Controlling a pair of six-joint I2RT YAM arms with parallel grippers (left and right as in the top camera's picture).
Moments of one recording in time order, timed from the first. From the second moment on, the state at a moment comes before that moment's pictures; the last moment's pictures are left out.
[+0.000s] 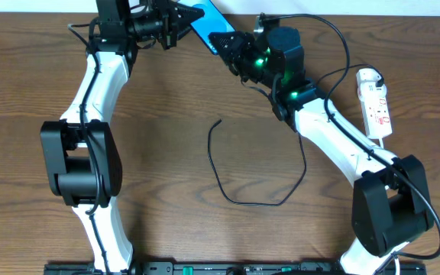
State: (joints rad) left arm -0.03 2.11 1.74 0.07 1.16 -1.32; right arm 0.44 1.84 1.35 0.29 -0.41 1.29
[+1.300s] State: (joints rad) left arm -0.04 2.11 1.74 0.23 1.19 -1.34; right arm 0.42 1.84 1.35 0.39 -0.36 1.51
